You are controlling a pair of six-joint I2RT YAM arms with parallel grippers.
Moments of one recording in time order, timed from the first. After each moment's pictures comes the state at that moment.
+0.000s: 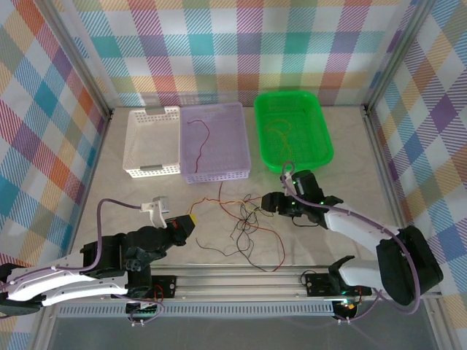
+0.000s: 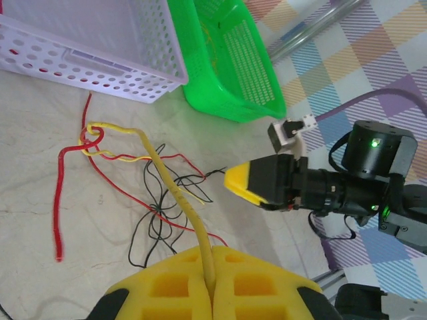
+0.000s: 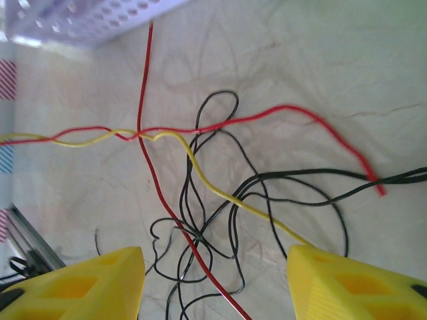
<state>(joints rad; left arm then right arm) -1.32 0.43 0.61 -0.62 -0.59 -1.13 0.53 1.25 0.56 -0.15 -0.40 0.65</state>
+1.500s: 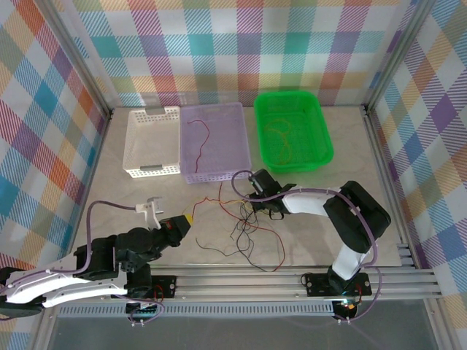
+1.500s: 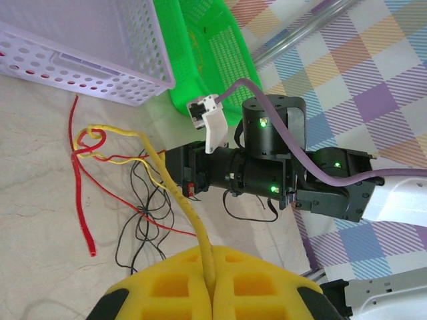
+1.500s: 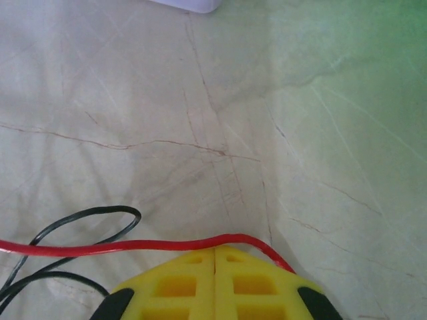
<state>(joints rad) -1.32 0.34 0.60 -0.65 -0.59 -1.12 0.73 1.71 0.85 -0.15 0.18 0.30</state>
